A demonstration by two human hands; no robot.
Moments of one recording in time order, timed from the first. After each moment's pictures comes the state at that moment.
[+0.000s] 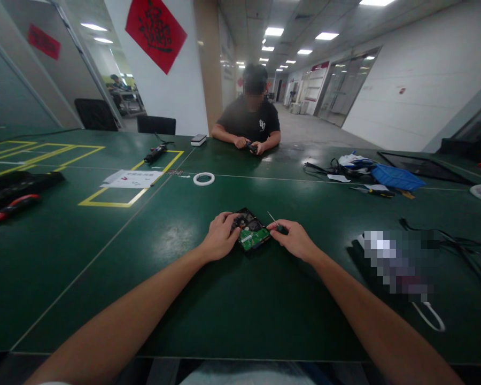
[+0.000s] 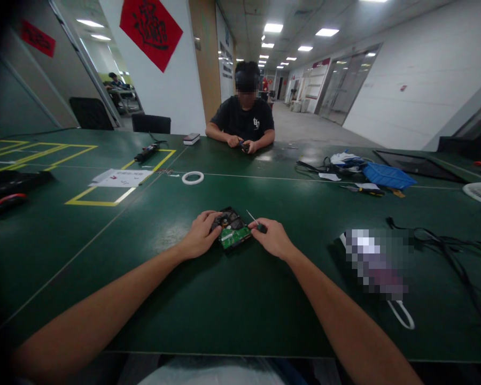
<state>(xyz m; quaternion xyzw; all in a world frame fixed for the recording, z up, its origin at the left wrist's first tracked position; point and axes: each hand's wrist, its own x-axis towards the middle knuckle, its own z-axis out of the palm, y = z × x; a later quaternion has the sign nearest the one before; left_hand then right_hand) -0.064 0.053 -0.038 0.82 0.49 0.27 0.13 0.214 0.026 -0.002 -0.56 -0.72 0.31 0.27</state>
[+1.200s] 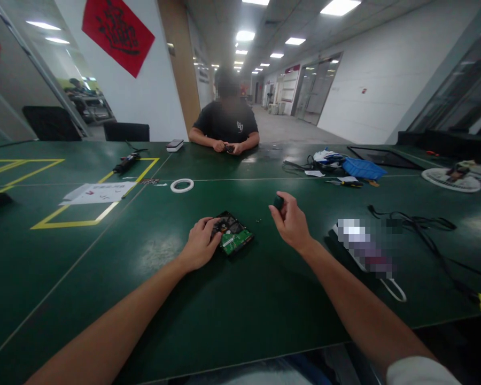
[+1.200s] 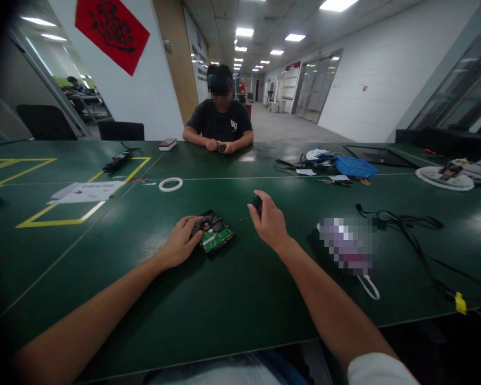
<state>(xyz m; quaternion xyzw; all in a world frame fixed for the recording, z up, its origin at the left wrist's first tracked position) -0.065 0.054 -0.042 0.82 0.48 0.27 0.13 0.246 0.030 0.014 -0.53 -0.71 -0.05 0.45</state>
